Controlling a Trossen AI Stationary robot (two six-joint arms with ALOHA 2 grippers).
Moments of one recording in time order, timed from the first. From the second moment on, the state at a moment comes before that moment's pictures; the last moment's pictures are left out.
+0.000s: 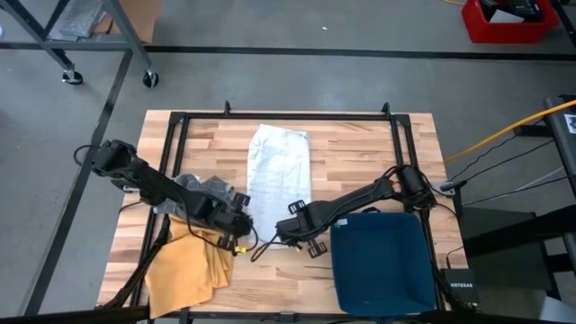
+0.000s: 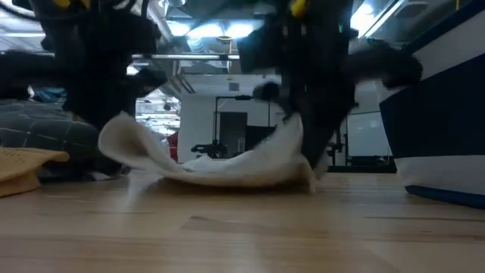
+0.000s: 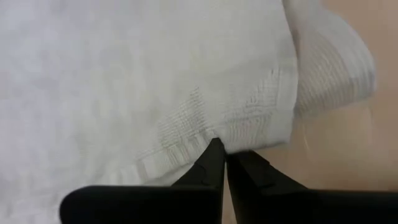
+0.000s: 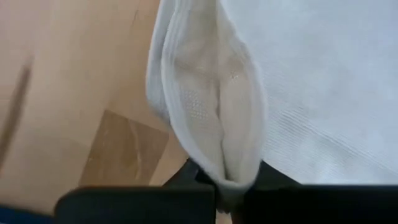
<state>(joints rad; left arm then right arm) -0.41 1.47 0.79 -0.39 -0.31 0.04 0.30 2.09 1.59 -0.91 0.05 -0.14</state>
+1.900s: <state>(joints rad) -0.35 1.32 0.89 -0.80 -0.74 -0.73 -0.04 1.97 1.75 -1.03 0.27 -0.02</state>
